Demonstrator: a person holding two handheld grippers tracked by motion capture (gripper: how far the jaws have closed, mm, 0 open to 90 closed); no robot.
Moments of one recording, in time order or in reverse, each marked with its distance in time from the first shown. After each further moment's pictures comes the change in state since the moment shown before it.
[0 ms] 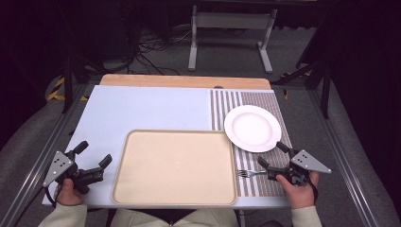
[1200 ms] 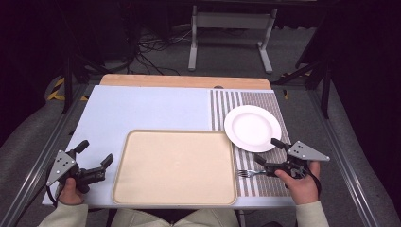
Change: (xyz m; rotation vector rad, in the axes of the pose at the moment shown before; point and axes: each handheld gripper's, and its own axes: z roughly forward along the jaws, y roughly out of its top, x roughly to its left) left arm -0.004 0.003 0.003 0.015 0.006 0.028; right arm 0.009 0.040 0.007 0.117 0.082 0.002
